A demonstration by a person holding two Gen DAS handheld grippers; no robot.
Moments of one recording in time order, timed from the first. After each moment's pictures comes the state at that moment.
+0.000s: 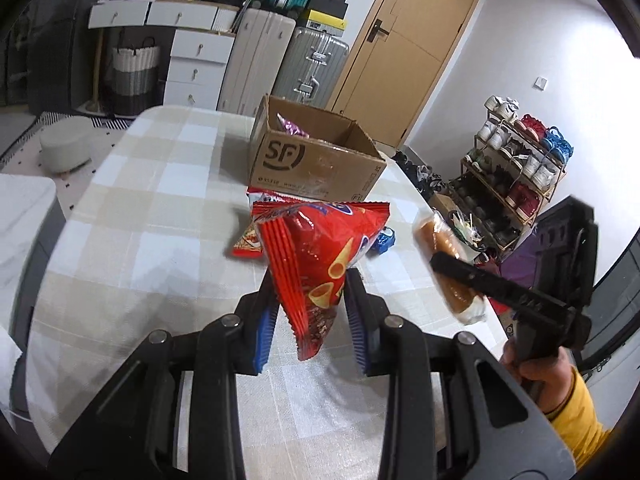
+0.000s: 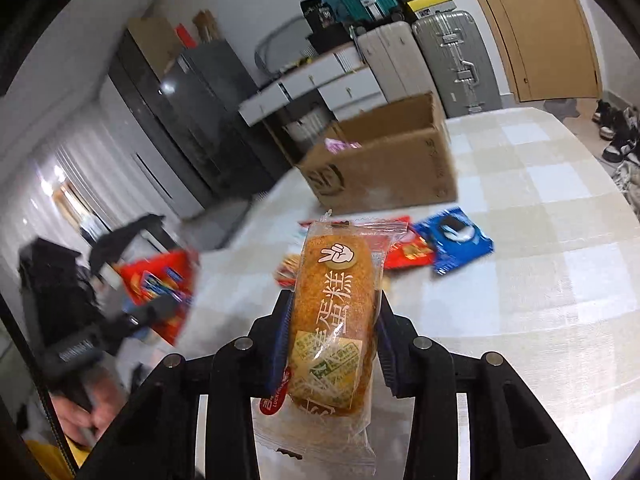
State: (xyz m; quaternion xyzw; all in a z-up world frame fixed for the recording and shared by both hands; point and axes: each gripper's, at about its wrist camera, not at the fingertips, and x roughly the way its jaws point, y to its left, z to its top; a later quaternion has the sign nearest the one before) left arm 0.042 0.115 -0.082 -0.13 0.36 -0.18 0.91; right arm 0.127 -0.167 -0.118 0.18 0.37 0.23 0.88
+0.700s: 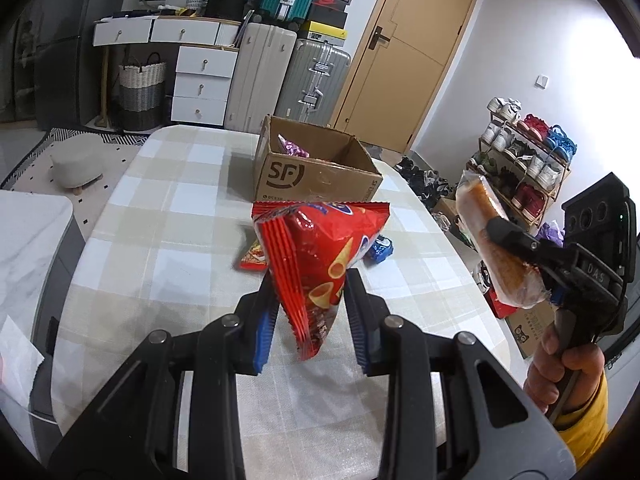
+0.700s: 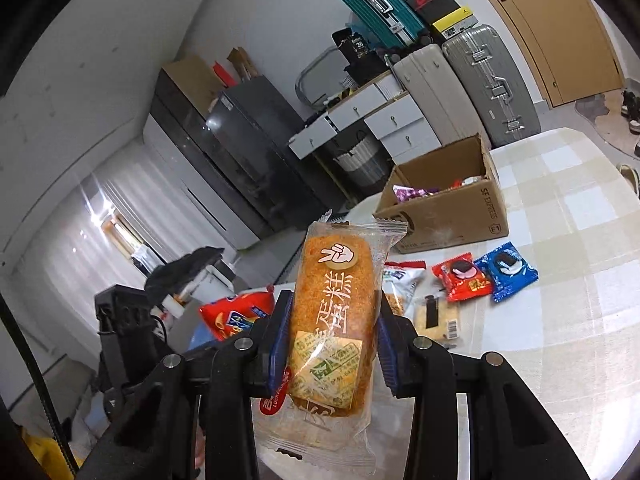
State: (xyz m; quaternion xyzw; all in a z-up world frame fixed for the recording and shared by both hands) left arm 0.013 0.113 -0.036 -0.11 0.34 -0.17 0.92; right arm 0.095 -0.177 -0.049 0.25 0.31 0.30 0.87
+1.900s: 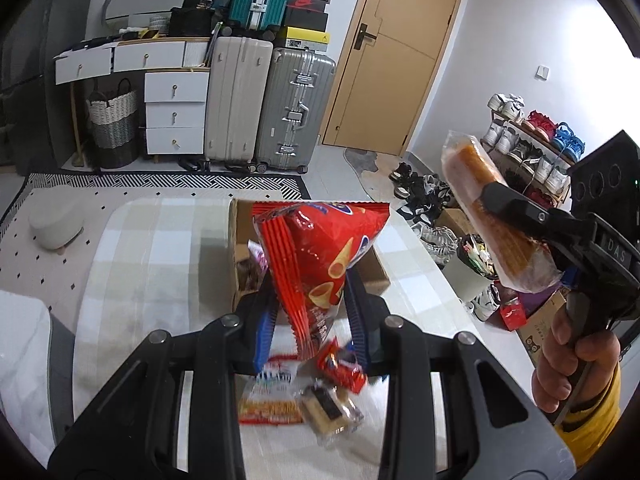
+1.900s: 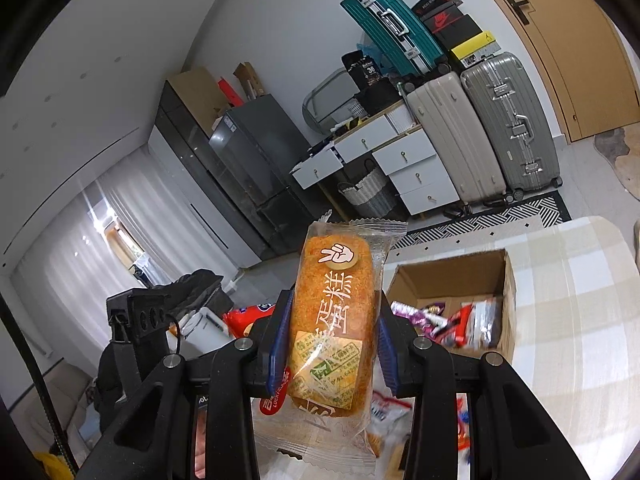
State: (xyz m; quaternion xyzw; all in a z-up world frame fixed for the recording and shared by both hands) left arm 0.204 0.048 0.057 -0.07 0.35 -0.19 0.92; right arm 0.275 -0.195 0.030 0.24 0.28 0.31 0.88
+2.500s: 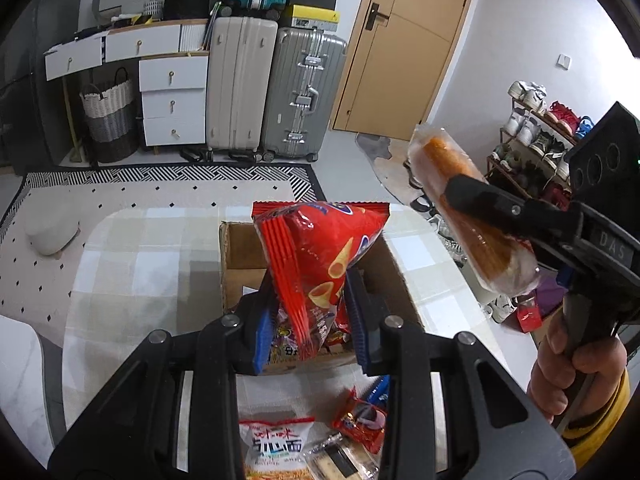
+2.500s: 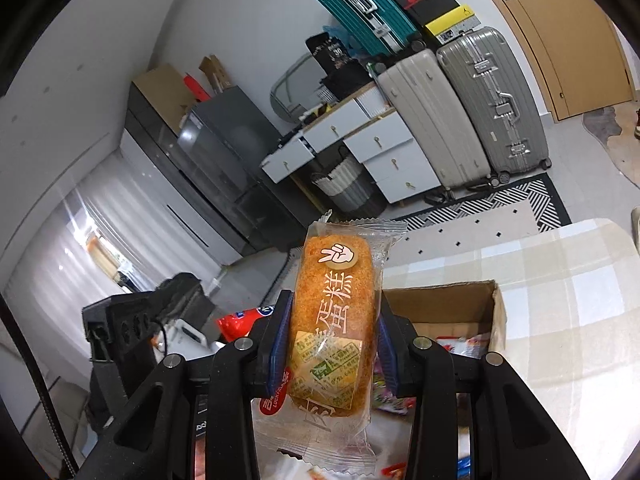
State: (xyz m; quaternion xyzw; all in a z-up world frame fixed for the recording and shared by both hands) left arm 0.364 0.002 0.025 -0.05 0.38 -0.17 0.91; right arm 0.391 -0.197 0.000 0.25 0.33 0.28 0.87
